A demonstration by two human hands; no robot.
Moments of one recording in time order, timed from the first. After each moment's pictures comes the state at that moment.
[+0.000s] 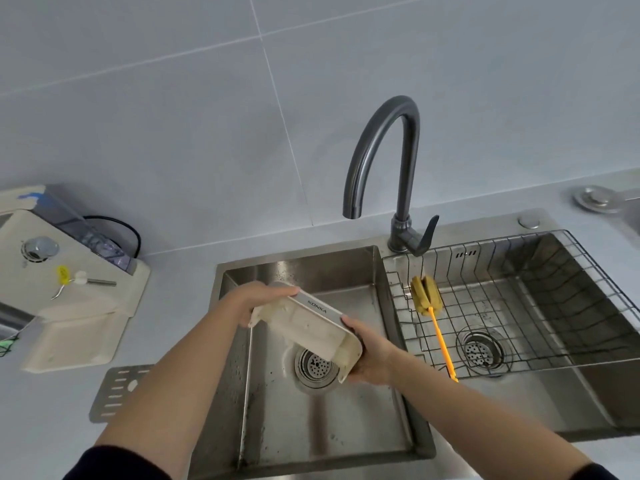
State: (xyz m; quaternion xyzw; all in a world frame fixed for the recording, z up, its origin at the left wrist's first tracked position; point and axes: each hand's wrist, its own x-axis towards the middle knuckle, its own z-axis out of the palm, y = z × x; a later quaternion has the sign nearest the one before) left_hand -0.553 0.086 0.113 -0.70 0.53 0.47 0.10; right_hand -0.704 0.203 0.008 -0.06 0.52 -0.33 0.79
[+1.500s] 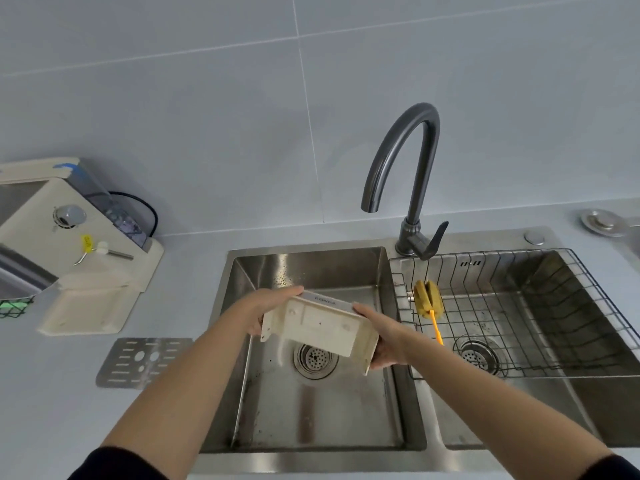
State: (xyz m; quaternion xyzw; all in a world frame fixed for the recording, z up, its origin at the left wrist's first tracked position) left_hand -0.537 0.122 0.100 -0.71 0.48 0.50 0.08; right_hand -0.727 0.204 0.036 -0.16 0.61 -0.22 0.75
